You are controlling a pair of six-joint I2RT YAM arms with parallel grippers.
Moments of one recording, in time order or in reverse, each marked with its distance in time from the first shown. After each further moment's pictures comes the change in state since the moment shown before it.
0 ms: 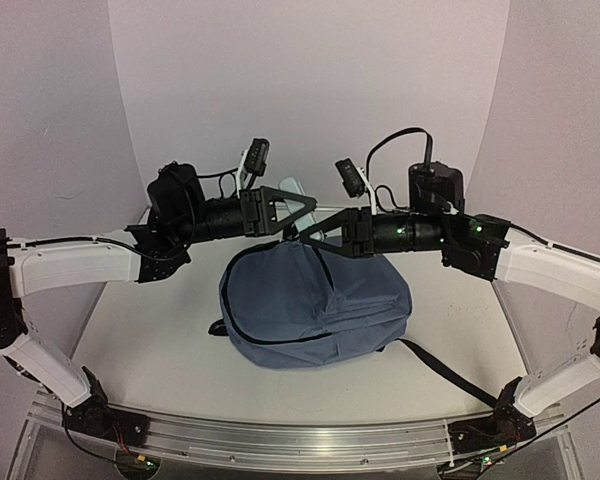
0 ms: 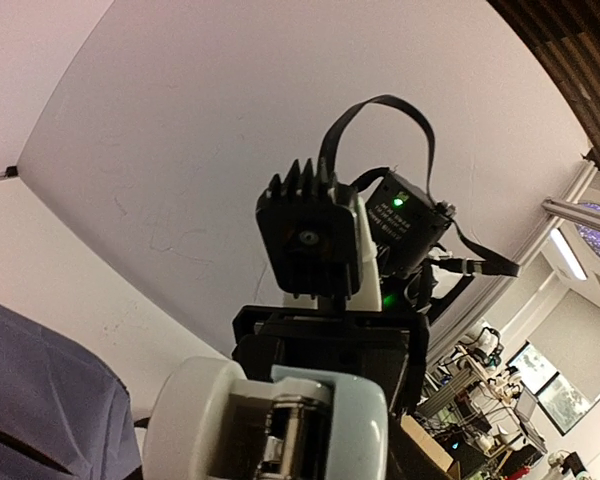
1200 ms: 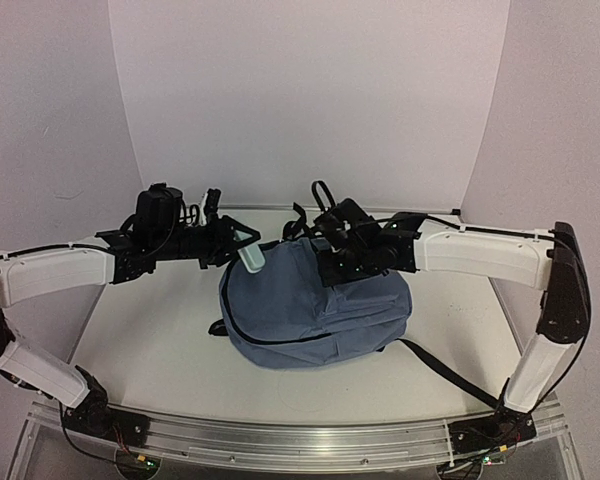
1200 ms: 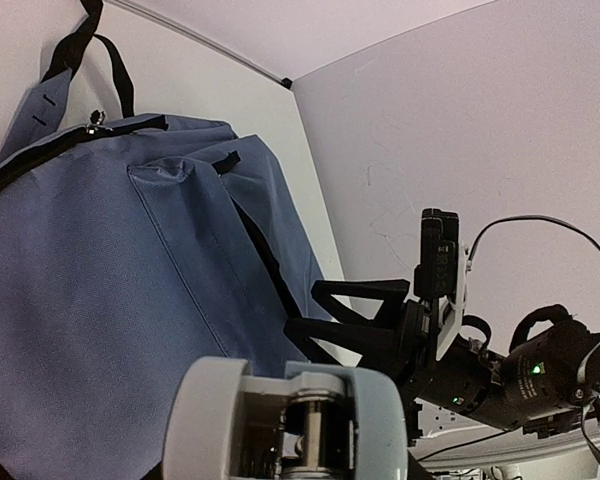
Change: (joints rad) left arm 0.220 -0.127 -0.165 -0.507 -0.203 -0.116; right arm 0.091 0.398 0.270 -0.584 0.976 -0.110
